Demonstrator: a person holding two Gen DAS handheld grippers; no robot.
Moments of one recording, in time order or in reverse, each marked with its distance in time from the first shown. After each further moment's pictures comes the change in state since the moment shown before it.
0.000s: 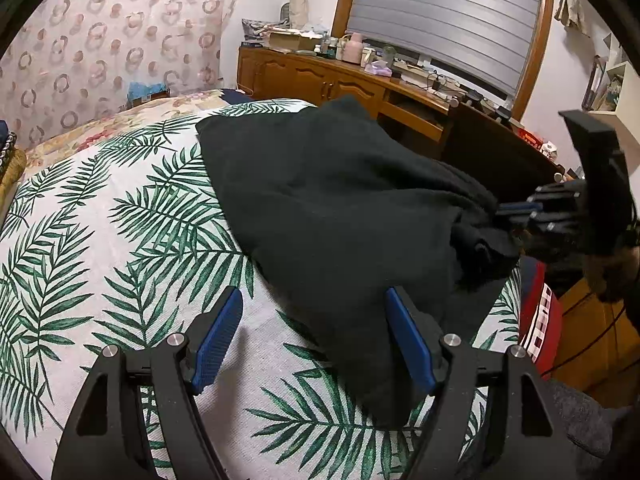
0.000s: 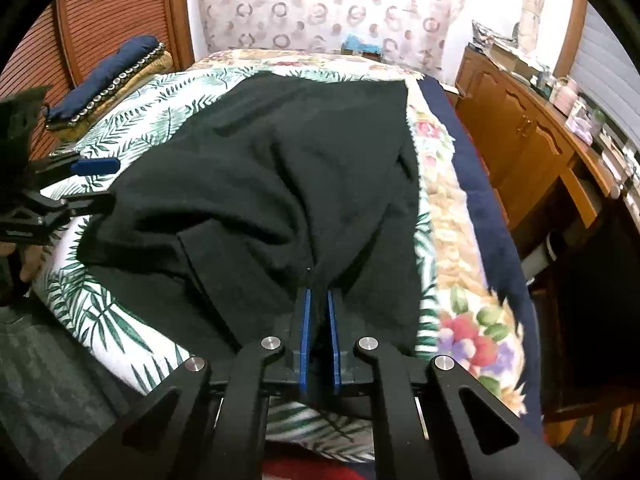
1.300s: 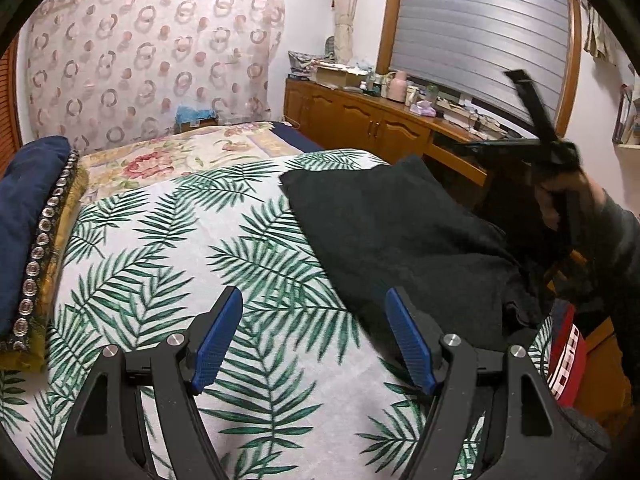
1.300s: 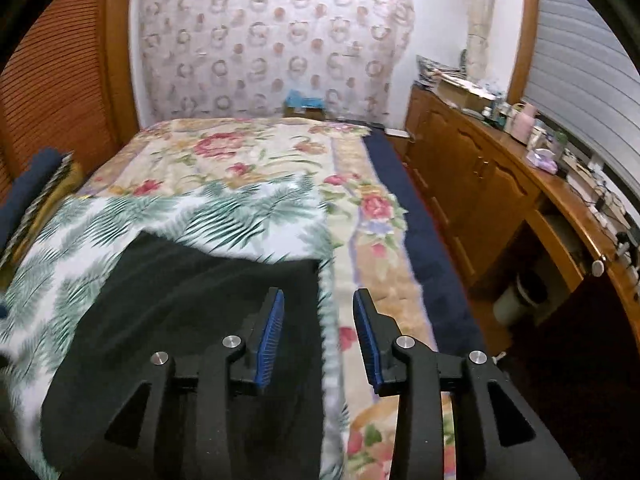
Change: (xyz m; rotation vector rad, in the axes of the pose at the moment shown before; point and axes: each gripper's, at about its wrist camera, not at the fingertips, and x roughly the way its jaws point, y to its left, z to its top) left arm -0.034 0.056 0.023 -0.048 -0.124 0.131; right arm 0.081 -0.006 0.095 0.097 -0.198 -0.125
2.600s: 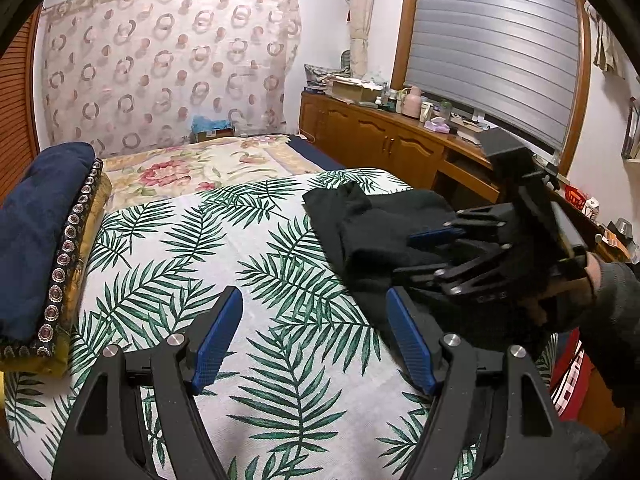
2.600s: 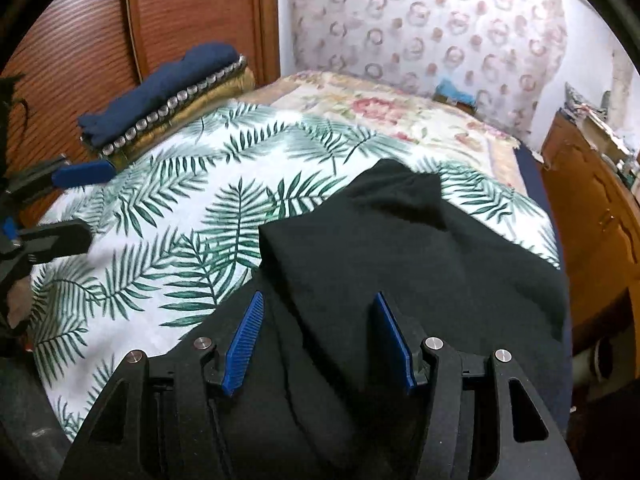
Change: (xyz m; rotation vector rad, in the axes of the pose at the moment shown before) left arm -0.016 0.017 0.006 -0.035 -0.055 0.054; right arm 0.049 0.144 -0.007 -0.297 0.109 0.376
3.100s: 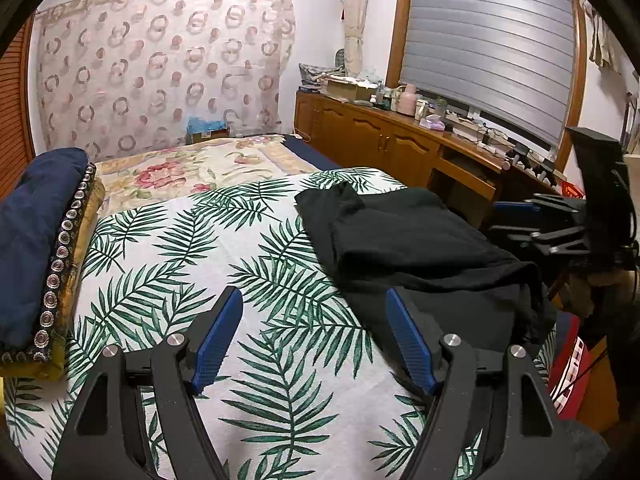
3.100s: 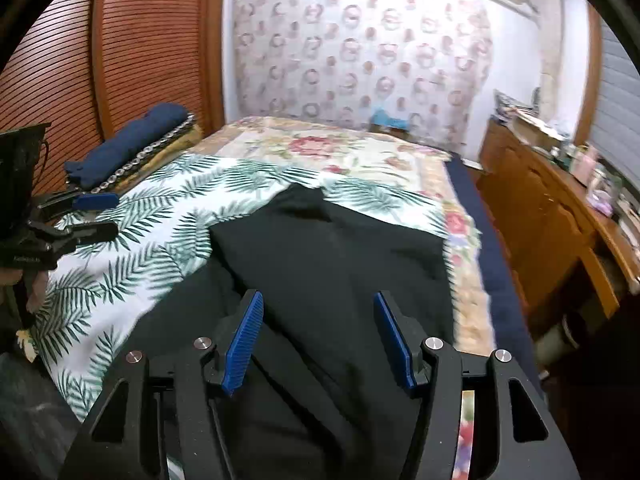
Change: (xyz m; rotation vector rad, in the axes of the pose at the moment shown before) left arm 0.001 -0.008 0.002 0.016 0.004 -0.007; right arm -0.101 0.006 -0.055 0.102 -0.171 -0.153
